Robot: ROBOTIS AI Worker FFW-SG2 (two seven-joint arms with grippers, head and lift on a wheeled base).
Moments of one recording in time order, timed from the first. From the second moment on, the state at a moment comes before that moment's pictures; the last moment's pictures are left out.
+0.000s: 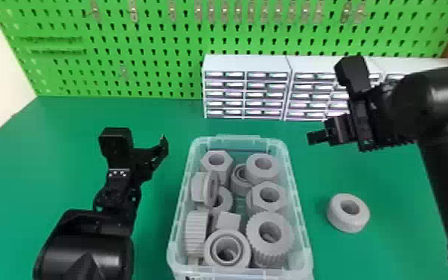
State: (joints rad) left arm -0.06 0.03 -0.04 -1.59 -0.03 0.10 0.09; right arm -0.62 -0.19 0.16 -1.71 -0.20 1.57 0.11
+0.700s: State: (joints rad) left arm -0.07 0.03 -0.04 -1.59 -0.03 0.10 0.09; right arm -0.65 -0.18 0.28 -1.67 -0.29 1.57 0.11
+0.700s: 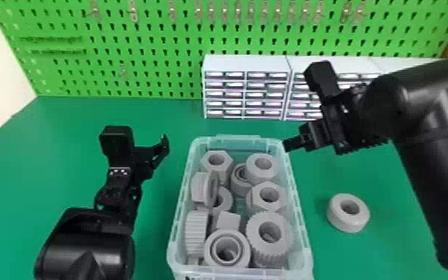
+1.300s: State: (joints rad) left arm -0.07 0.03 -0.04 -1.59 -0.03 0.10 0.09; right arm -0.71 -0.17 0.44 -1.61 -0.38 1.55 0.11
